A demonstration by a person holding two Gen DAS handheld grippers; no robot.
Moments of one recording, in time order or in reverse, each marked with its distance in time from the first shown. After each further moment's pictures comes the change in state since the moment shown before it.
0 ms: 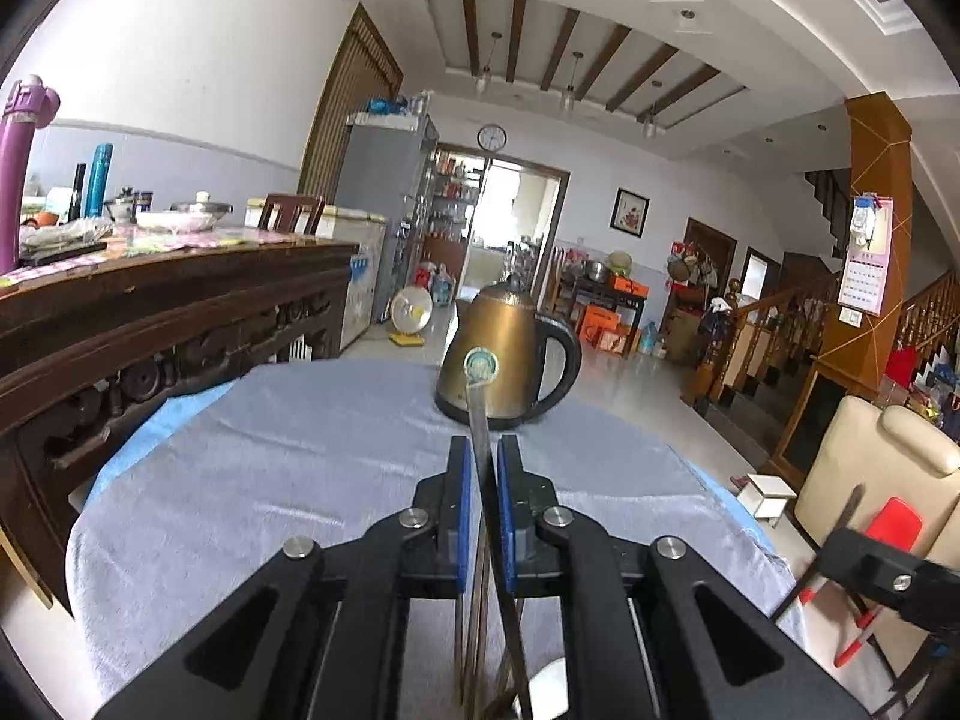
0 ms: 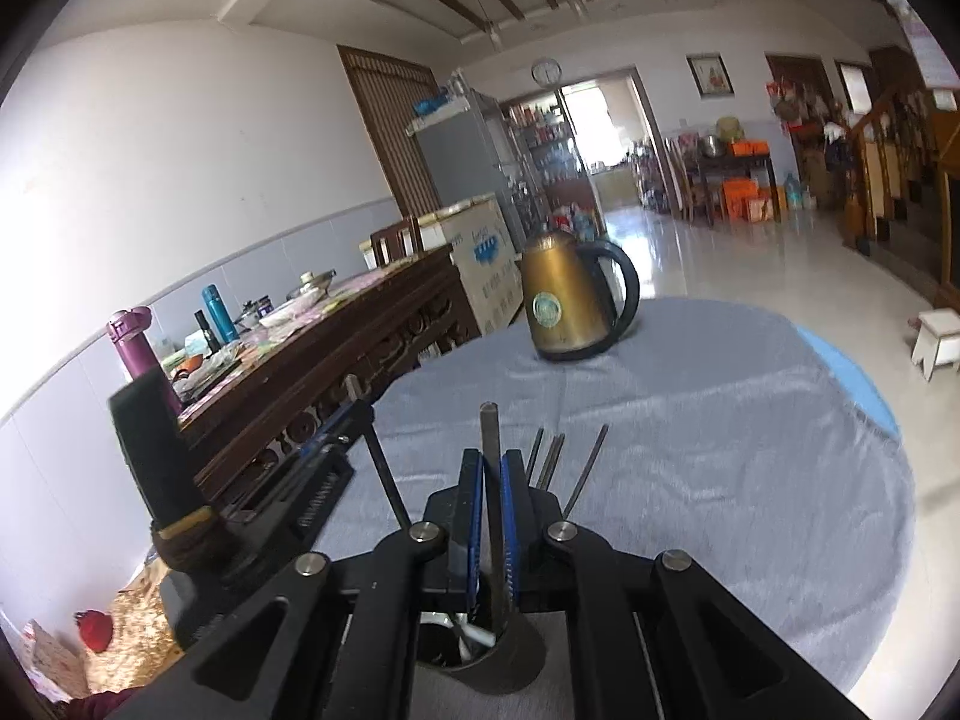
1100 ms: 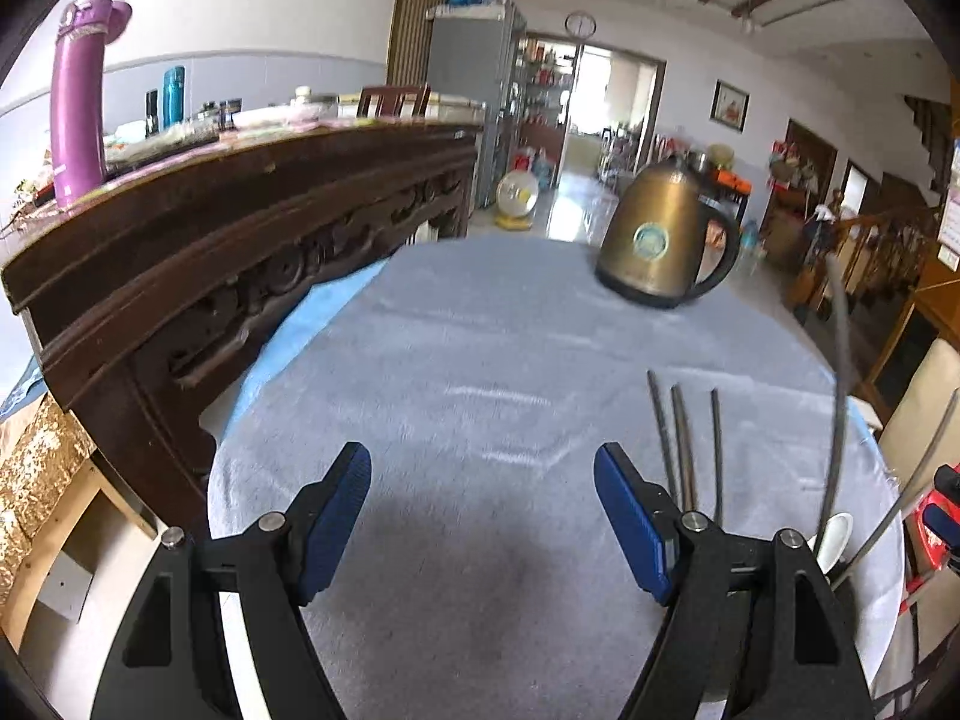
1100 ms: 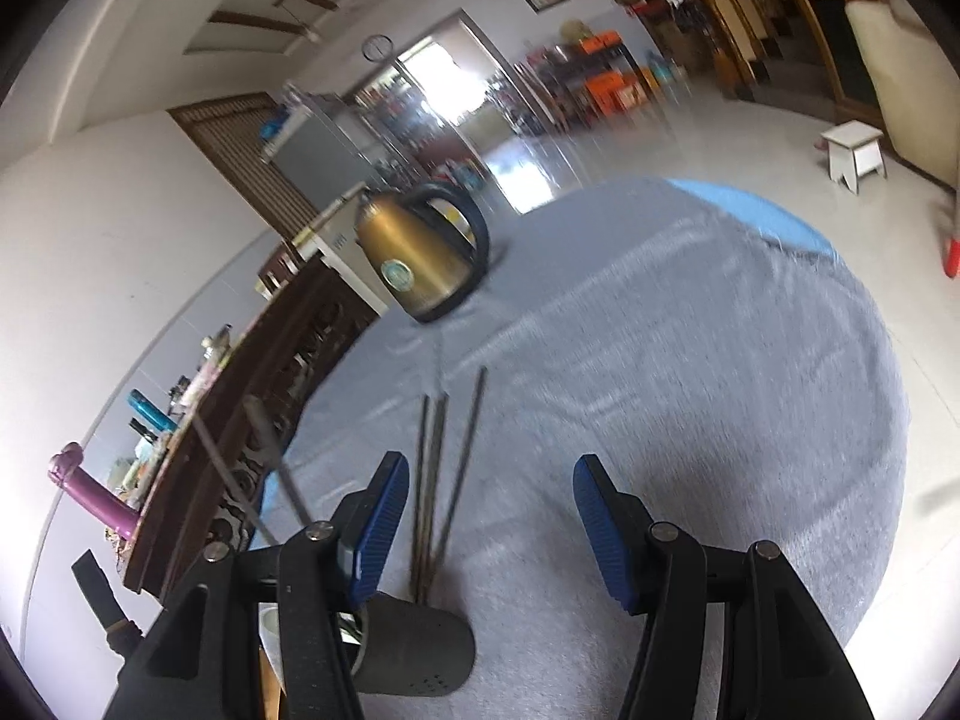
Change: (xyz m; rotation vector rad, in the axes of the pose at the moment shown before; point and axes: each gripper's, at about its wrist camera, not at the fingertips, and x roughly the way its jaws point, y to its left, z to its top) left arm 0.010 0.111 -0.021 -0.009 0.317 0.264; right arm 0.029 -0.120 -0.029 0.402 0.085 -0.127
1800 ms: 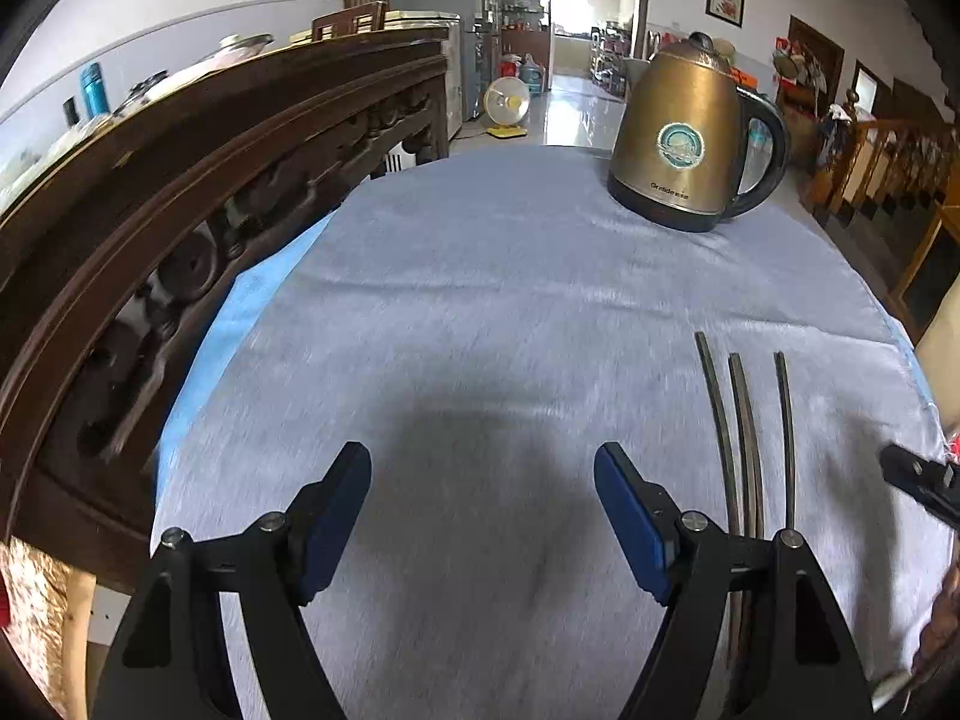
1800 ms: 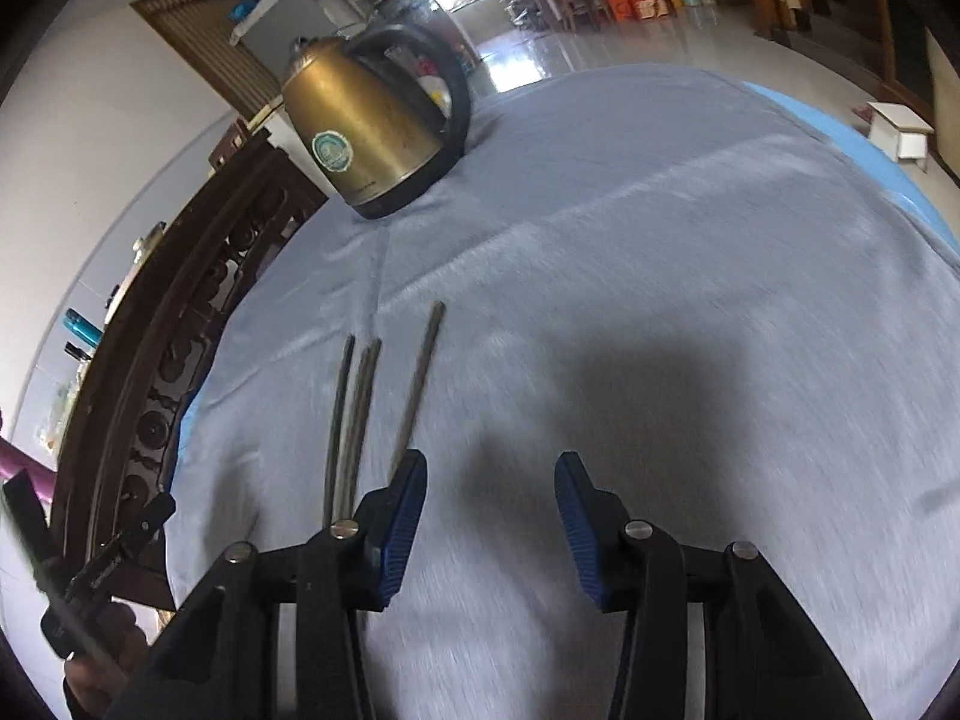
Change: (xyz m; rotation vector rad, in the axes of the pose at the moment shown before) left arm 0.120 -0.034 0.052 0.127 0.227 0.045; right arm 0.184 0.003 0.041 -0.099 0.293 -0.082
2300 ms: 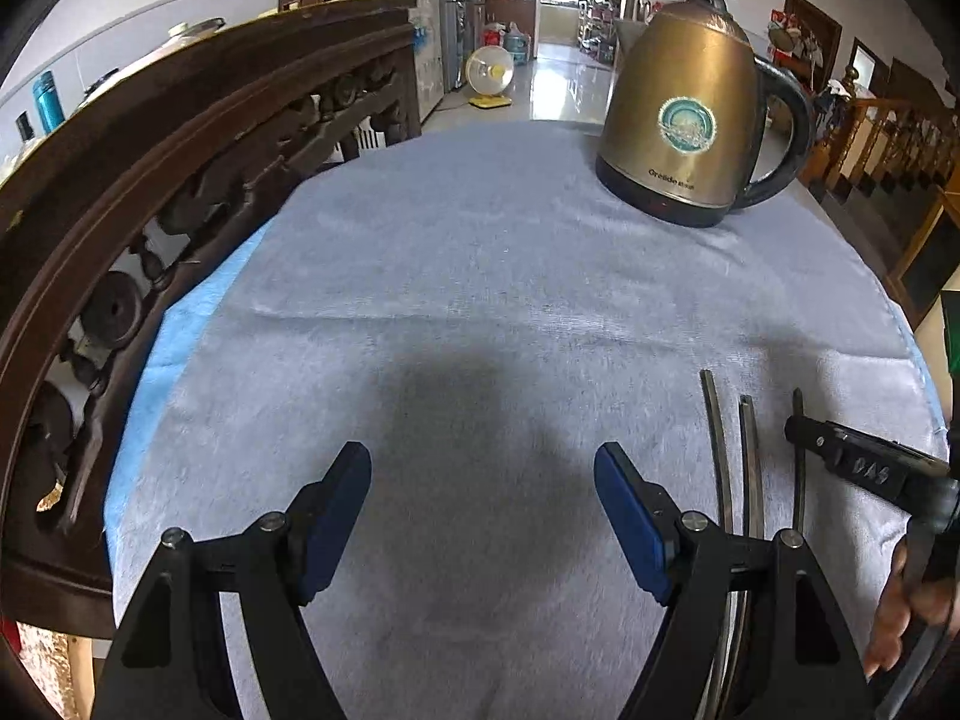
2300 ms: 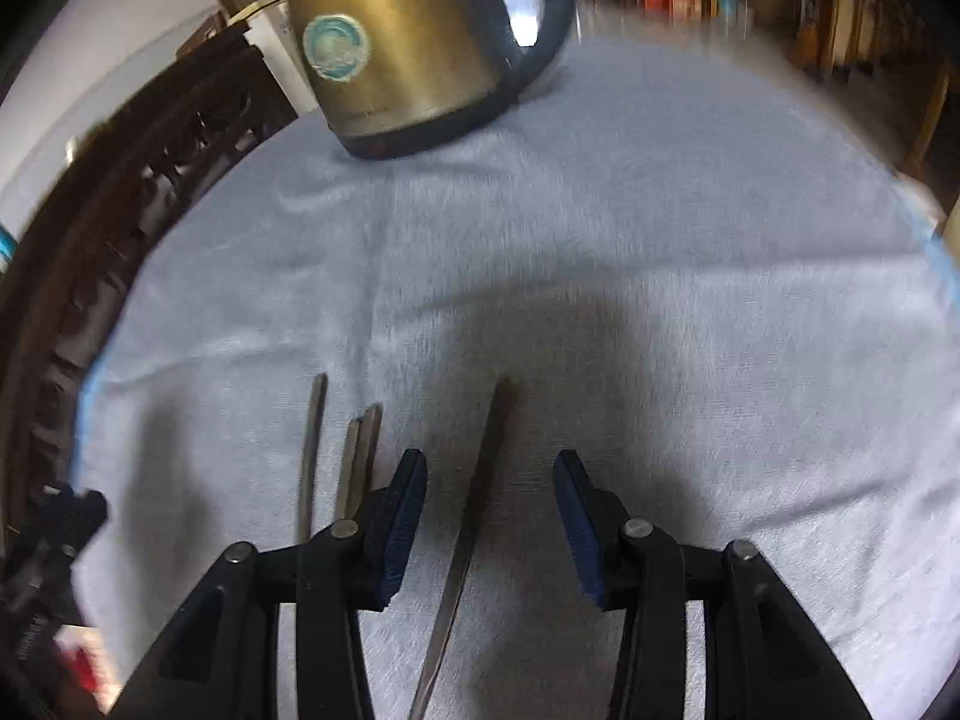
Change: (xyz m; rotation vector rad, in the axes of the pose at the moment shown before) left arm 0.056 -0.024 0.047 0.027 0.085 -0.023; right arm 0.111 0.075 0.057 -0.197 0.131 -0.247
